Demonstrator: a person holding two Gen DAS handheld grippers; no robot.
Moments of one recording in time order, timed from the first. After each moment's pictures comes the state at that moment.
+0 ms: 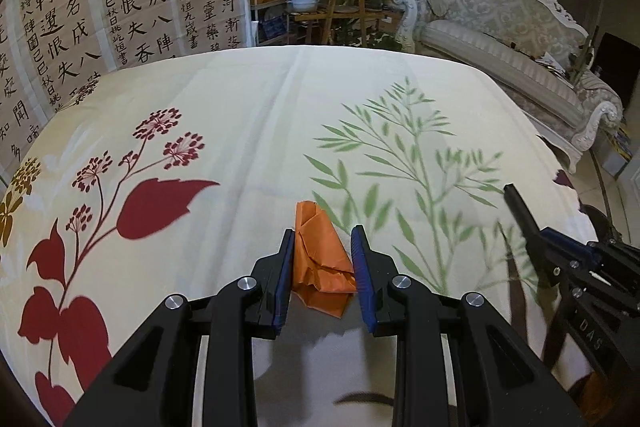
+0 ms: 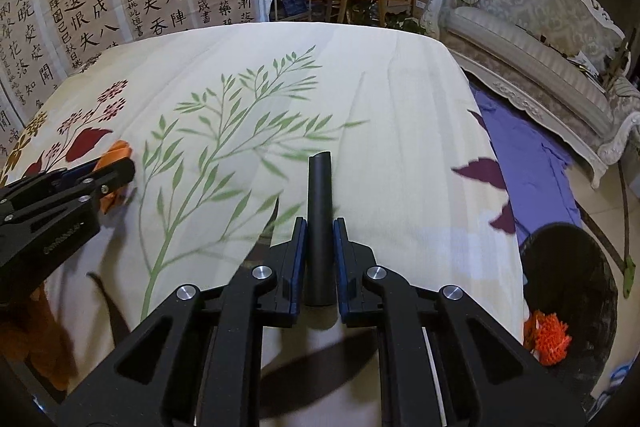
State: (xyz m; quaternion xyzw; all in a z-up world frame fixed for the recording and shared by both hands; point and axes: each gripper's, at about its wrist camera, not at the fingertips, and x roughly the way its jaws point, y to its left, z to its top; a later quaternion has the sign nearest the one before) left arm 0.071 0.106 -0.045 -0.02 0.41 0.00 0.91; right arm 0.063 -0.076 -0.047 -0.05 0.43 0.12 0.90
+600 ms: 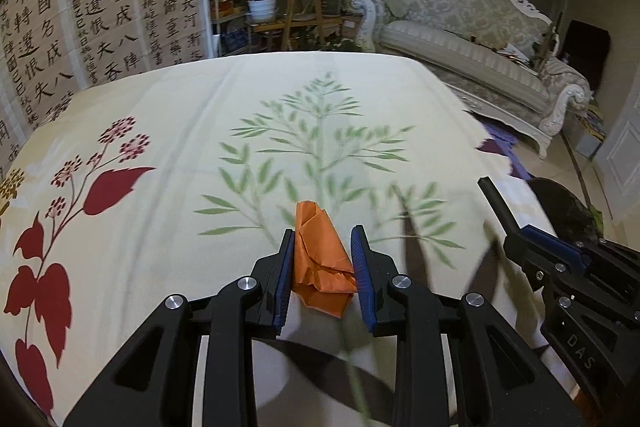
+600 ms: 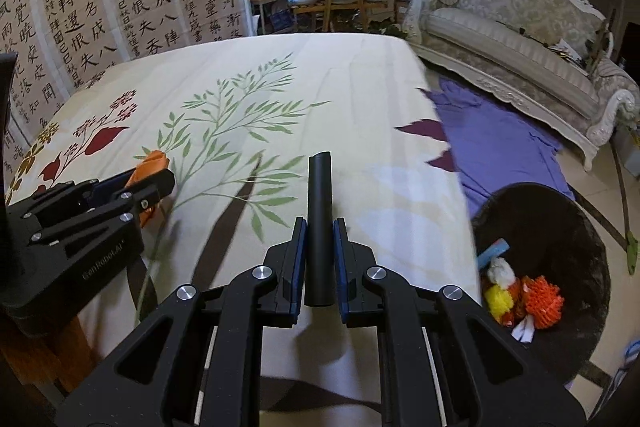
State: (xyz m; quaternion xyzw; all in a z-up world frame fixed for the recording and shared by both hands) left arm 0.032 0.039 -0.037 -0.01 0.39 -0.06 0.92; right arm 0.009 -0.117 -0.033 -0.02 0.40 0.09 0.91
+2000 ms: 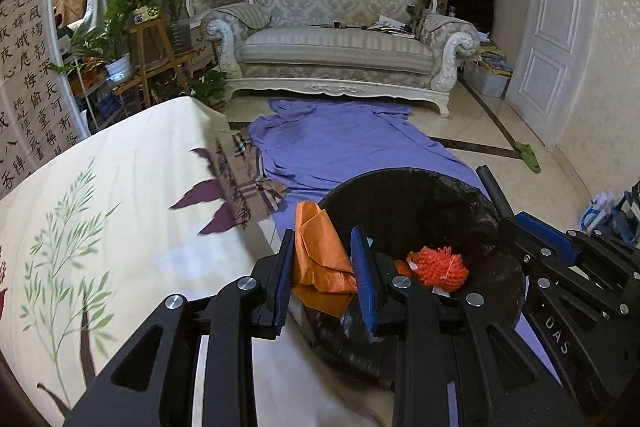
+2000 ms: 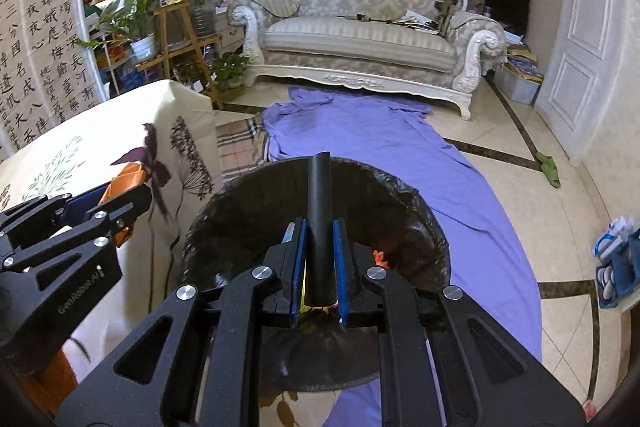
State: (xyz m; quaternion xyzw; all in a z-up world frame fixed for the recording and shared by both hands) left arm 0.032 -0.193 -0.029 0.09 0.35 -0.24 0.90; right arm -0.029 -0.332 -0.039 0.06 0.35 -0.15 0.92
